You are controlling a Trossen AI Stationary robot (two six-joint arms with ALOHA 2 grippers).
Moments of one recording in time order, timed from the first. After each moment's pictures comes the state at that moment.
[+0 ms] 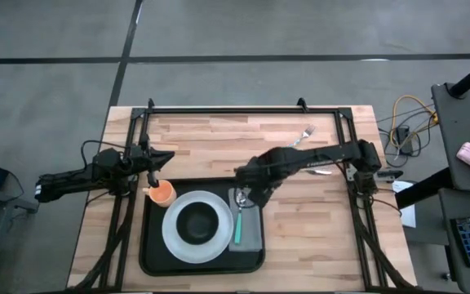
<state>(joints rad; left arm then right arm) 0.15 0.03 0.11 -0.03 -0.16 -0.05 0.13 1.96 1.90 -1.51 0.14 0.77</state>
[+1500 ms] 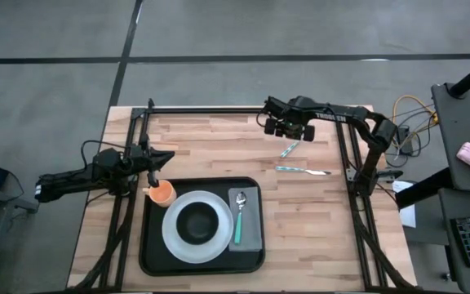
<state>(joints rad) 0.15 0.03 0.11 -0.03 -0.16 -0.05 -0.56 1.81 1.32 -0.98 0.10 1.24</state>
